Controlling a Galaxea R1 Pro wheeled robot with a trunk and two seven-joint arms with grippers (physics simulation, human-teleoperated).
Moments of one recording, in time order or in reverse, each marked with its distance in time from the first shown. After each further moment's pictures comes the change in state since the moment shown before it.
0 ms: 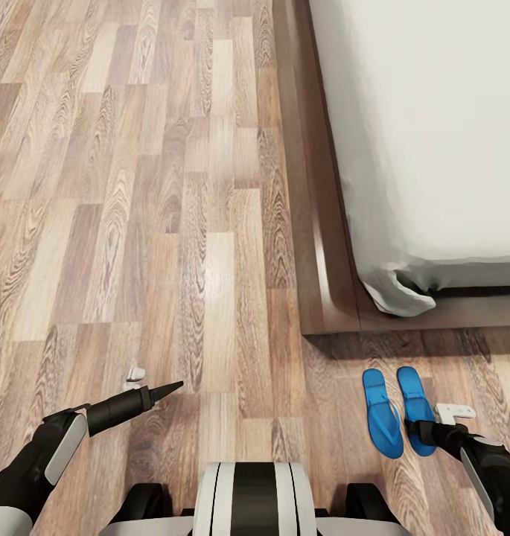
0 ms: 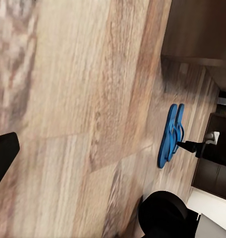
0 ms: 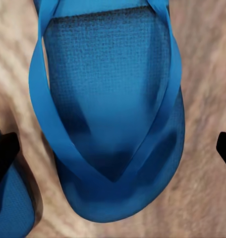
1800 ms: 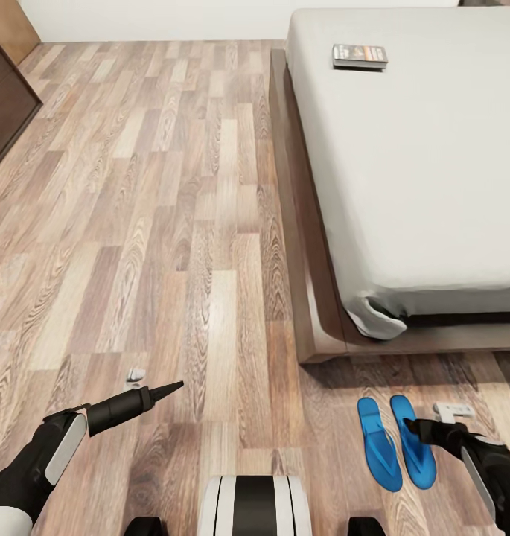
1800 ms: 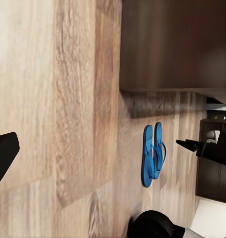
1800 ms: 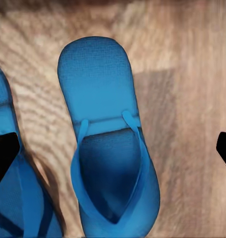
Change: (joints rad) left arm 0.000 0.000 -0.001 0.000 0.000 0.004 0.002; right arm 0.000 -0.004 -0.001 -0.008 -0.007 0.002 0.023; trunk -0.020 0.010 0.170
